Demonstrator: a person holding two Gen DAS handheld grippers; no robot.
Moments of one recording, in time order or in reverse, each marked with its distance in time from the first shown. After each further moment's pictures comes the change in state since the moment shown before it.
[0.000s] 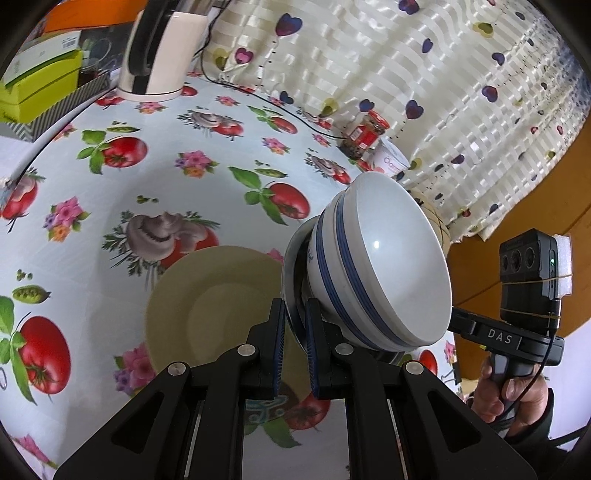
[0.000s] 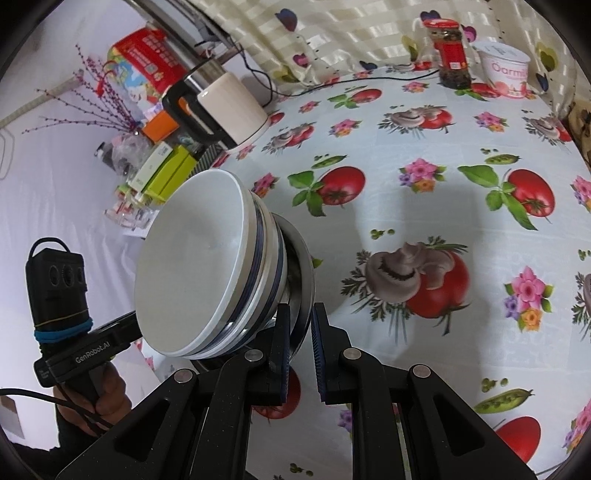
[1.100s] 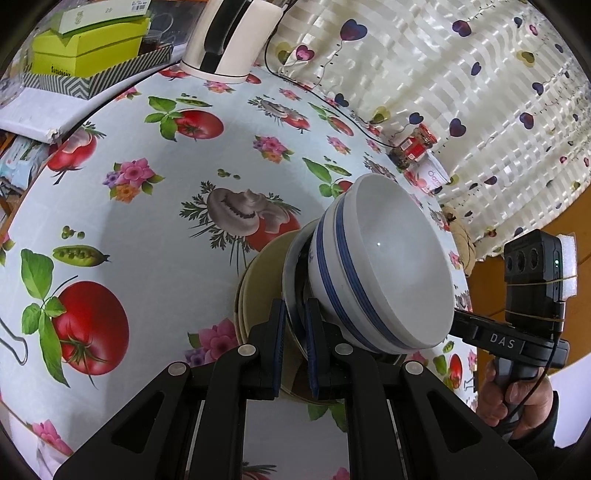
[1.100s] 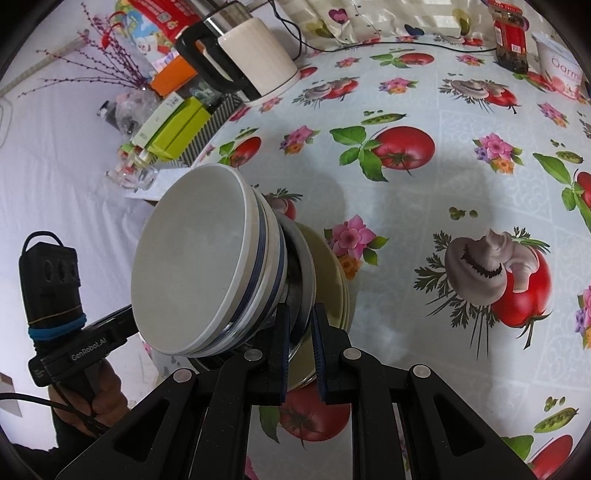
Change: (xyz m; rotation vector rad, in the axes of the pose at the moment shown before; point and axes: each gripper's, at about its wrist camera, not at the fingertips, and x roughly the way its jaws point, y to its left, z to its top) left arm -0.012 0.062 -0.017 -0.115 -0.003 0.072; right arm 0.069 0.039 0.001 -0.061 0.135 0.020
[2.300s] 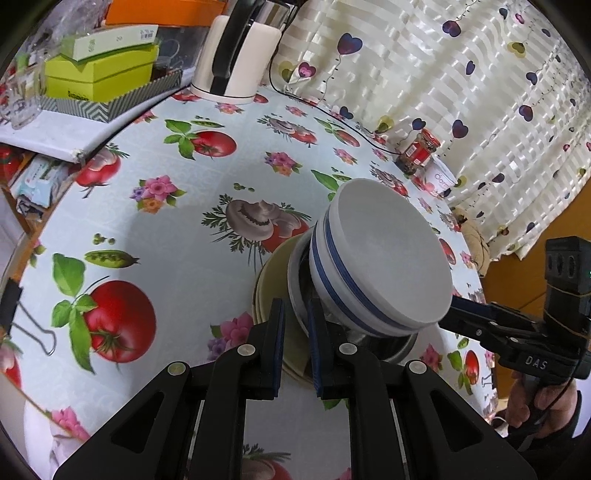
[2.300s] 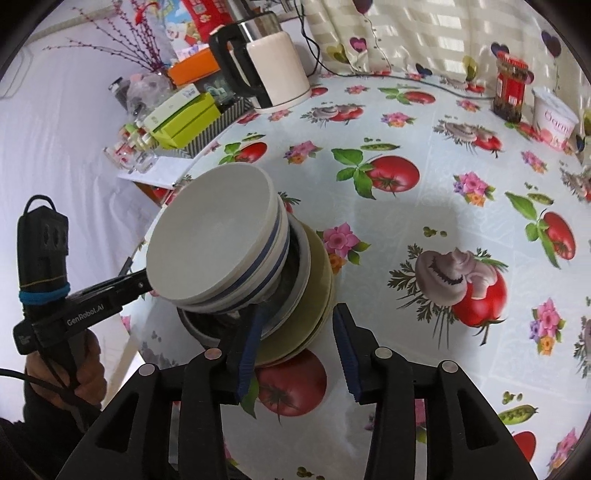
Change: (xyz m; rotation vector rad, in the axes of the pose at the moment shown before) left arm -0.025 -0.009 -0.015 0.052 -0.073 0.089; right arm -0.034 0.023 -0.022 -0.164 -0.064 -0.132
